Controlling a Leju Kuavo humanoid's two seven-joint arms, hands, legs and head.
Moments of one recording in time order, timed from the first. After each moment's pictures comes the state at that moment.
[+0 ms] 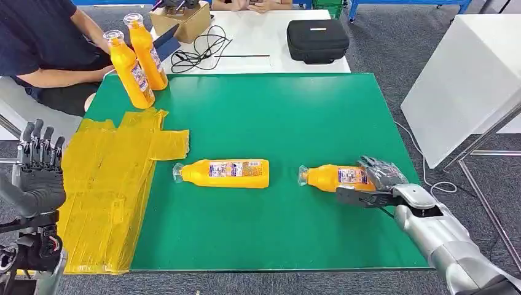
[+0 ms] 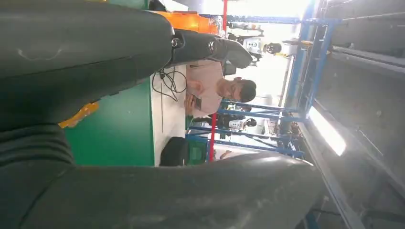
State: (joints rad) left arm 0.01 0.27 0.16 -1.64 0.55 -0.29 -0.47; right arm -0.67 -0.34 0.74 -0.63 0.87 -0.04 -0.02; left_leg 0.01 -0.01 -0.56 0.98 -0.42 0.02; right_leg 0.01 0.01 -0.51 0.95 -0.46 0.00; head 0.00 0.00
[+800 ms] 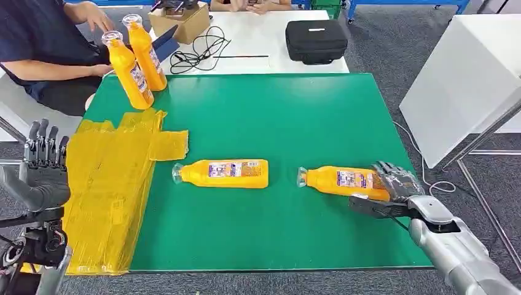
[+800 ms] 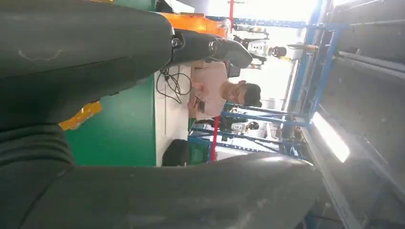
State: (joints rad) left arm 0.00 0.29 0.12 -1.58 0.57 -0.26 -0.51; right arm -0.56 -0.40 0.67 -0.76 0.91 -0.04 -0.02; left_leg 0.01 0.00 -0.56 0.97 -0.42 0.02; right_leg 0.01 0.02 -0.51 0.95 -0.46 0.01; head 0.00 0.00
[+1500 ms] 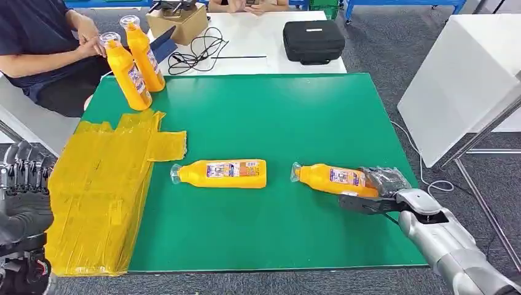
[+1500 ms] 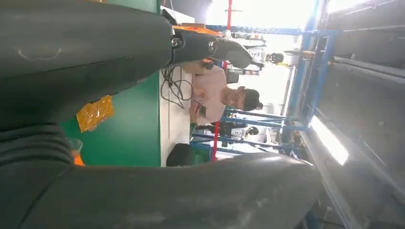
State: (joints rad) left arm 0.18 0.26 0.22 -1.72 0.55 -0.29 -0.52; right arm -0.62 -0.35 0.72 -0.70 0.88 0.01 -0.08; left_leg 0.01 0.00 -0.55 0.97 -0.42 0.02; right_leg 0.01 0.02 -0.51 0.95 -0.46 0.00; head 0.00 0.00
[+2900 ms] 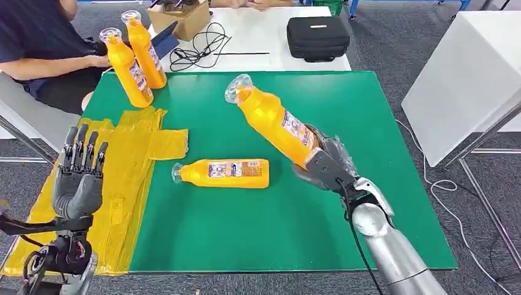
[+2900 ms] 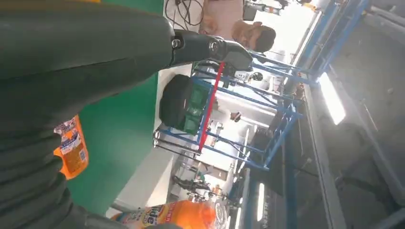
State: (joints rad) left arm 0.03 0.21 -0.01 -1.70 0.72 -0.32 -0.40; right arm -0.43 -0.08 0.48 -1.33 0.32 -0.03 -0.04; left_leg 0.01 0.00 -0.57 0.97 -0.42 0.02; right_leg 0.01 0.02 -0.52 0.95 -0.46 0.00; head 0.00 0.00
